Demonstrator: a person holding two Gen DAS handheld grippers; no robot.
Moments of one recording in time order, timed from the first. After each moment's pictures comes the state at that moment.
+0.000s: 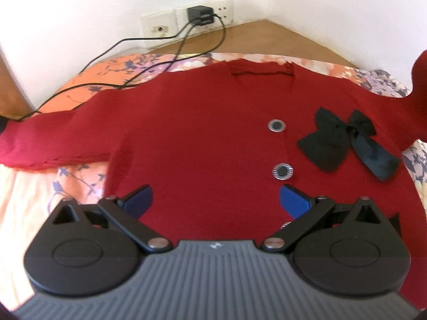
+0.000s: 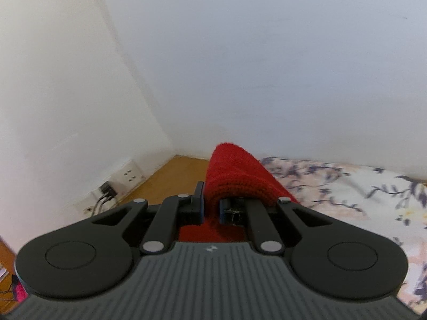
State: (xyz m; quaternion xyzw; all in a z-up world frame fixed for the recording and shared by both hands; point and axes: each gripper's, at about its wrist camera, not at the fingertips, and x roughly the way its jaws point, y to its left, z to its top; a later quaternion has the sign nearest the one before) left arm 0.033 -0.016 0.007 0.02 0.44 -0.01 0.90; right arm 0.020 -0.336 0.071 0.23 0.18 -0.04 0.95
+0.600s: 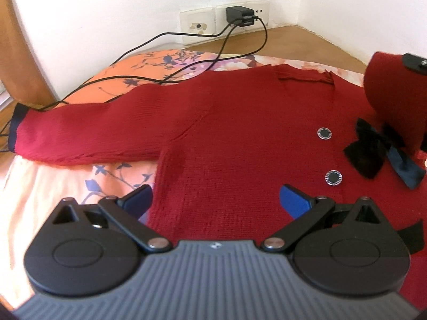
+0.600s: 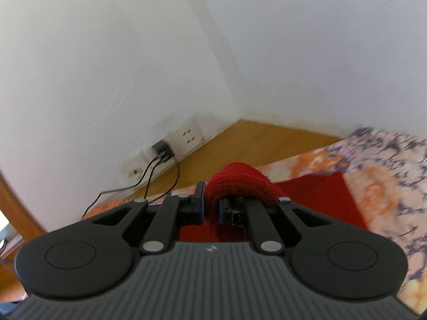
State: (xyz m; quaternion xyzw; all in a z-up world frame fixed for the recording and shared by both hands) left arm 0.038 0.038 0.008 0.01 0.44 0.03 0.90; right arm 0.087 -0.198 0.046 0.19 0.23 0.05 0.95
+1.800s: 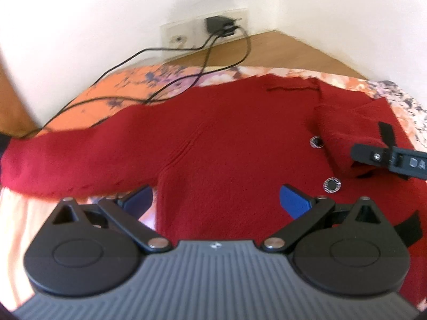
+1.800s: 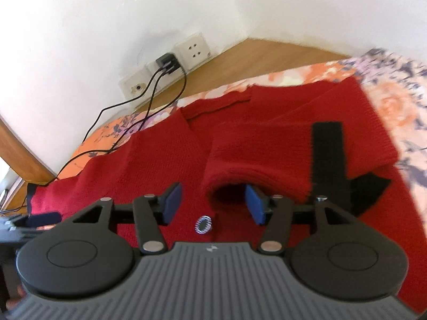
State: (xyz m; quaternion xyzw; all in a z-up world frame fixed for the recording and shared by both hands) left arm 0.054 0.053 0.018 0.03 0.42 -0.05 0.91; right arm 0.052 -0.177 0.013 0.18 0.37 0.06 0.91
